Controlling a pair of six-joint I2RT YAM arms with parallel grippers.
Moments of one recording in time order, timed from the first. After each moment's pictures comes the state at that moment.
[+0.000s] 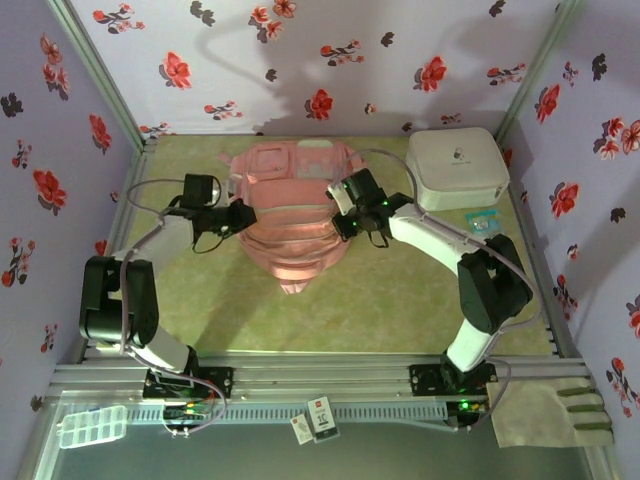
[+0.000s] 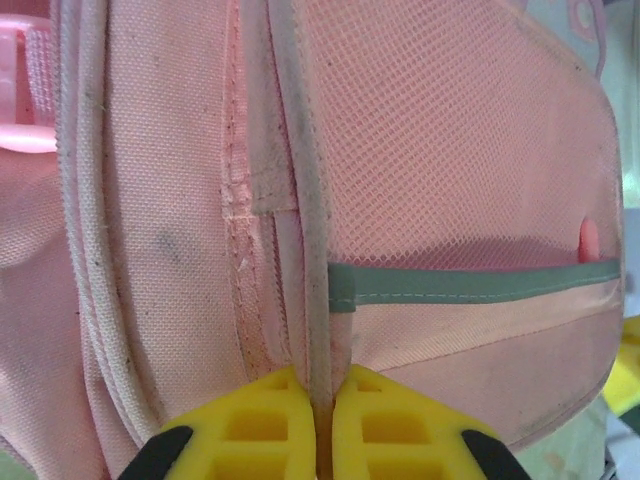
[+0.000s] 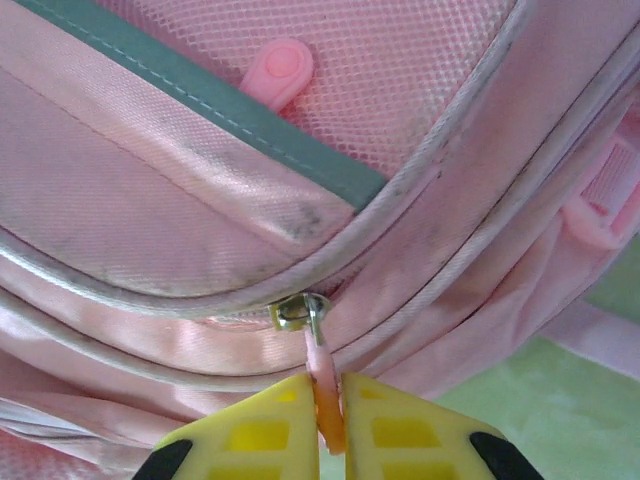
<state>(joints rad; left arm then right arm) -0.17 1.57 0.99 -0.32 0.53 -0.51 0.60 1.71 1.26 -0.50 -0.09 -0.03</state>
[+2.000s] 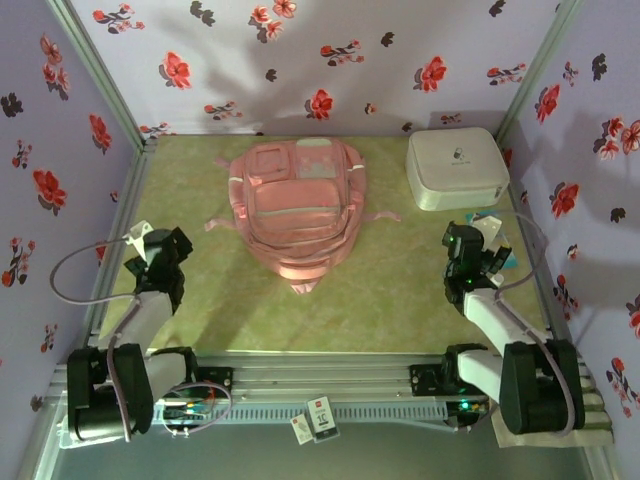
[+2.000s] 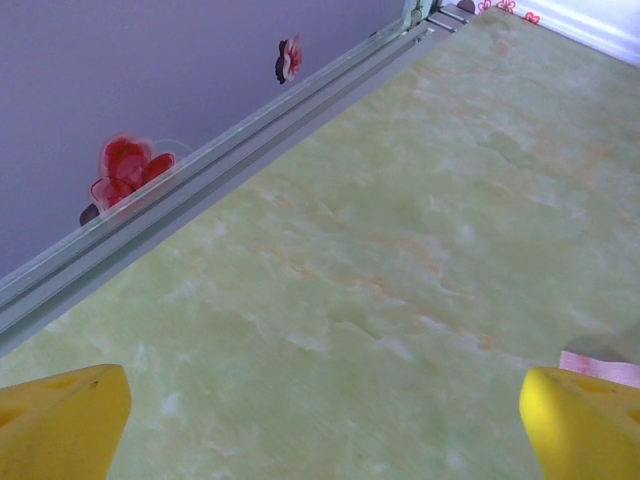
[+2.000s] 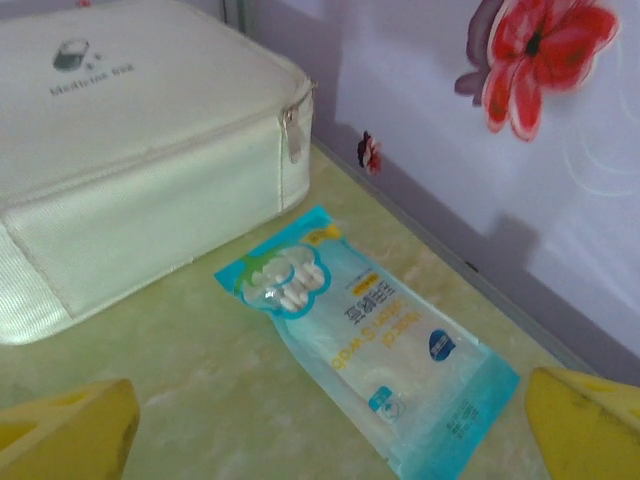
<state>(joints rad) 0.05 1.09 0.37 0.19 -0.47 -0.38 0.08 1.09 0.35 0.27 0.63 0.23</state>
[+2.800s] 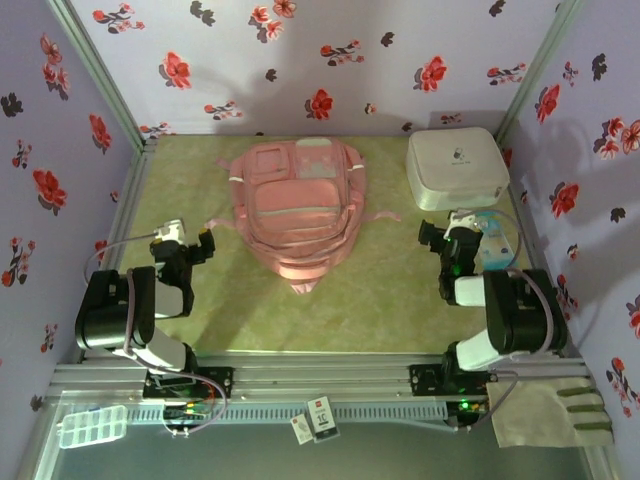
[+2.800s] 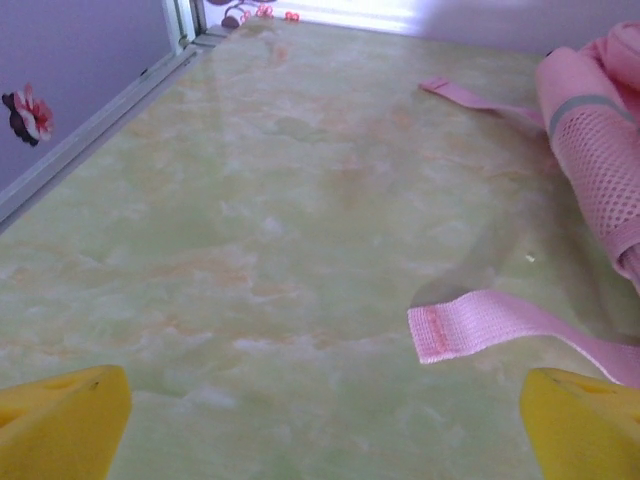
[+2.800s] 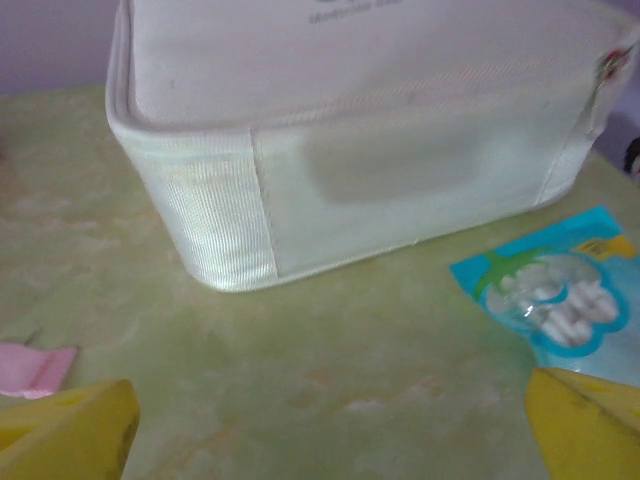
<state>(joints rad) 0.05 1.54 0.24 0.97 -0.10 -0.10 0.03 1.53 0.32 0.83 0.17 0.11</state>
